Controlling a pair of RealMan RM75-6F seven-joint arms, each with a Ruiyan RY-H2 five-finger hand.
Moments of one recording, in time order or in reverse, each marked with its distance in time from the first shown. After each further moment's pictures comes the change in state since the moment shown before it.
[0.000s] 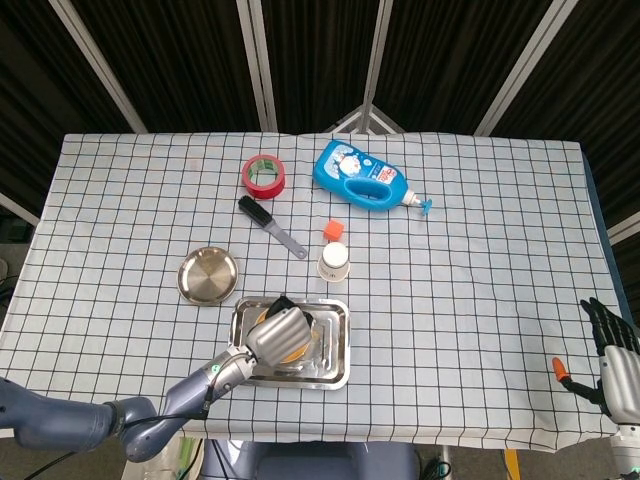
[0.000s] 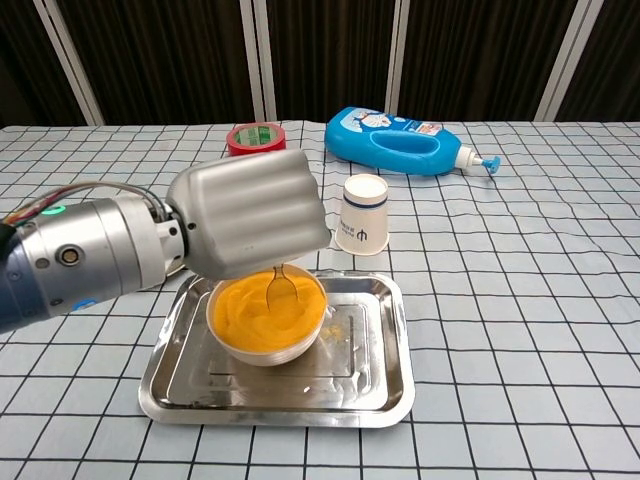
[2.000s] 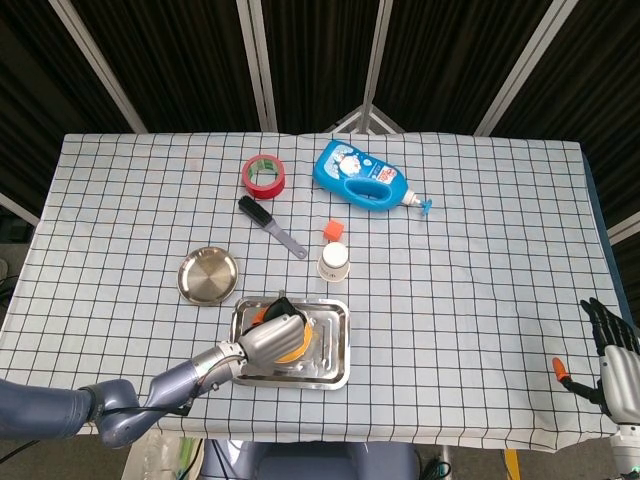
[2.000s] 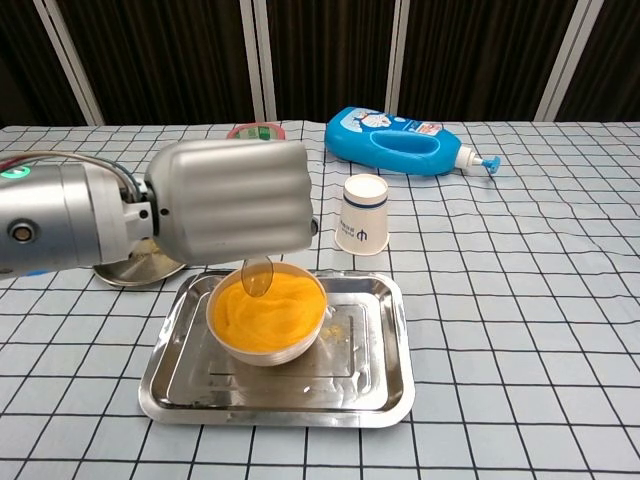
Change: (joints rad) left arm -0.073 0.143 0.049 -0.040 0.110 -0.089 0.097; right arm 0.000 0.003 0.001 -0.001 0.008 -0.005 0.003
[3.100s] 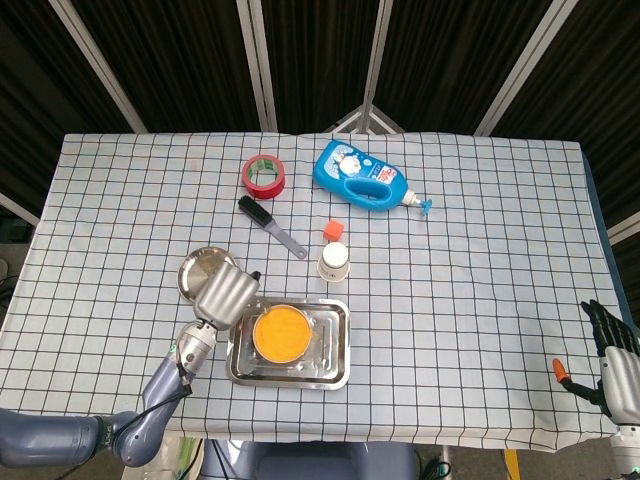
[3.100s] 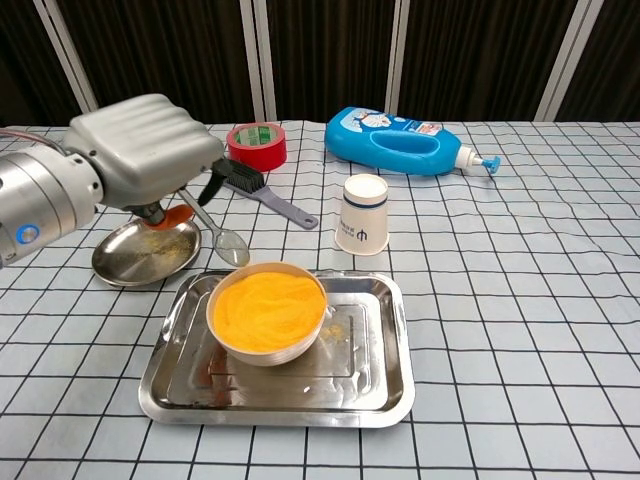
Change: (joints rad) left arm 0.233 -0.139 -0.161 0.023 -0.377 0.318 -0.374; right arm -0.001 0.006 -0.002 -0.014 0.016 -0.014 0.002
